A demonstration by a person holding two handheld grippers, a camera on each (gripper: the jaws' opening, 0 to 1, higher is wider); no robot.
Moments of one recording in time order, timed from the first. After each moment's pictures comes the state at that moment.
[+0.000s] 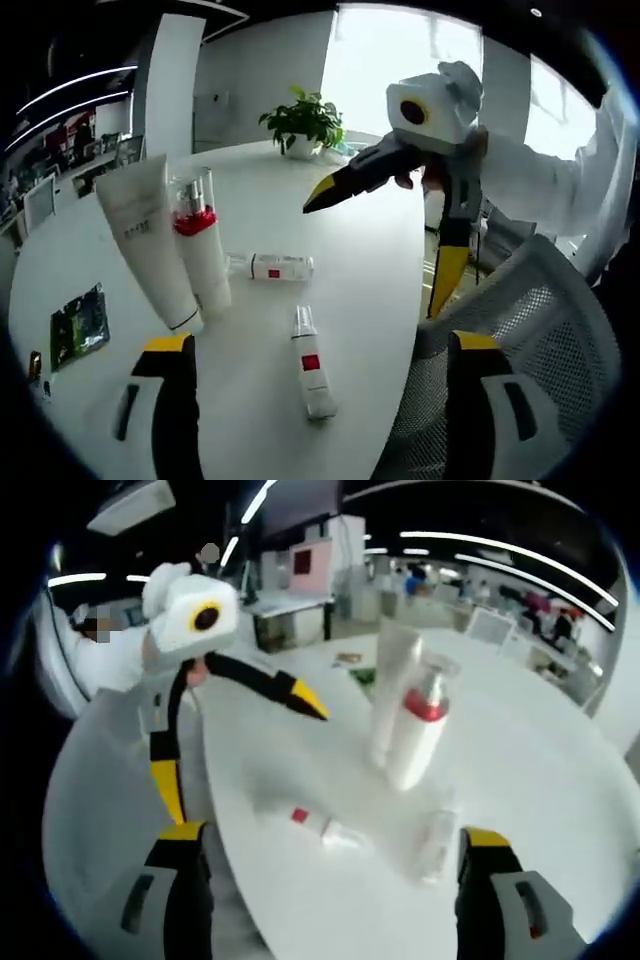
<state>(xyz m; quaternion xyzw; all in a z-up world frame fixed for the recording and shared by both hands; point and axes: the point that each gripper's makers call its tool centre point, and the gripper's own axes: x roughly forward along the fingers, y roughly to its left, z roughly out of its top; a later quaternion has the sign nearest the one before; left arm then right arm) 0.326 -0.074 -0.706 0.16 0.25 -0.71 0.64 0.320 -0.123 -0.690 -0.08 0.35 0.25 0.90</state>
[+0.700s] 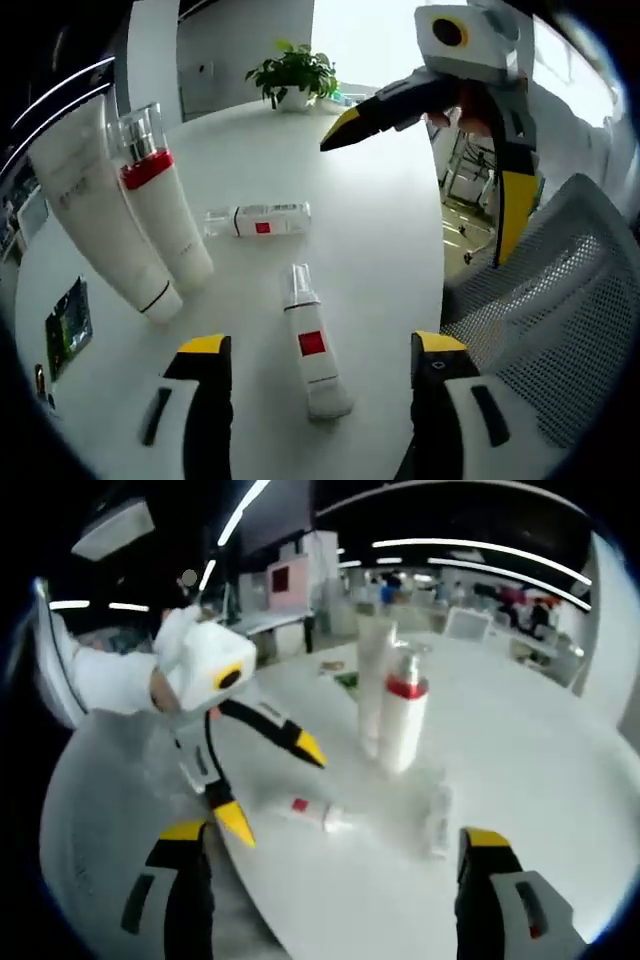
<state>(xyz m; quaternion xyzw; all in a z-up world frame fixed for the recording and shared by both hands) 0.328 -0.078 -0.761 0.25 0.28 -0.68 0.62 0.299 -0.130 -0.698 -0.04 0.33 0.21 0.92</state>
